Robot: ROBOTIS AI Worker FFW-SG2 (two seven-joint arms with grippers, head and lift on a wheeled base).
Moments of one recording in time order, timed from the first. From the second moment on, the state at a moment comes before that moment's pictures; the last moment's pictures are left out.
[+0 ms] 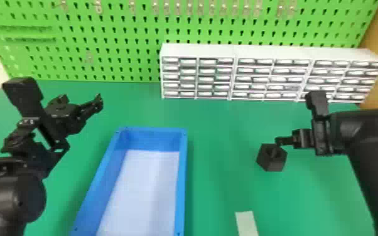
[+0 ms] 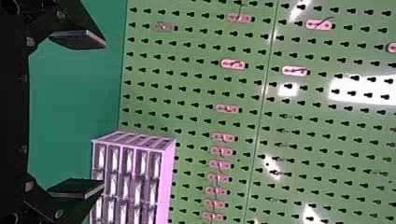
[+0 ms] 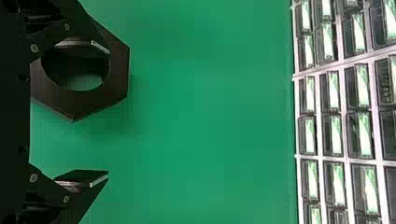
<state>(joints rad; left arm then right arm) -0.12 0.14 0.15 -1.79 0.25 0.39 -0.21 -0.65 -0.19 -0.05 -1.15 0.11 1.13 0.44</state>
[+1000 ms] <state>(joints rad) -0.12 0.14 0.15 -1.79 0.25 0.39 -0.21 -0.65 -0.19 -0.04 -1.08 0.12 1.08 0.44</state>
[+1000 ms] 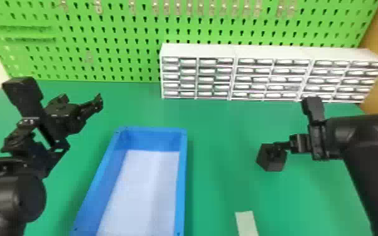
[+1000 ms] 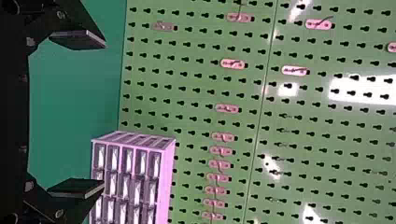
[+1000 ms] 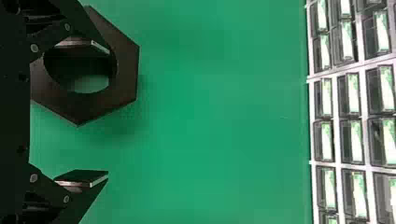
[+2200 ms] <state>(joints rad) -0.12 0.14 0.15 -1.79 0.25 0.39 -0.21 -0.64 -0.18 -0.05 -1.04 0.13 1.03 0.44</state>
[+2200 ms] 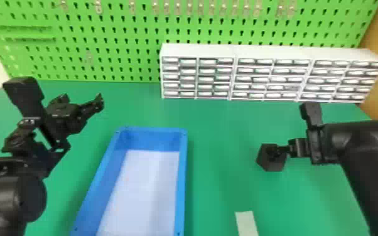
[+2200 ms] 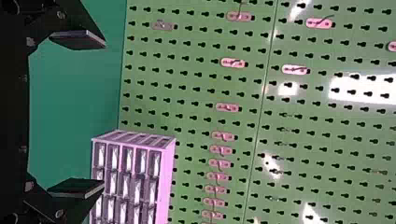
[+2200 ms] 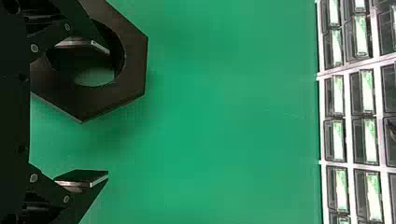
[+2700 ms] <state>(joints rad) -0.13 0.14 0.15 -1.79 0.25 0.39 -0.21 -0.63 -0.18 -0.05 -1.03 0.13 1.02 0.44</state>
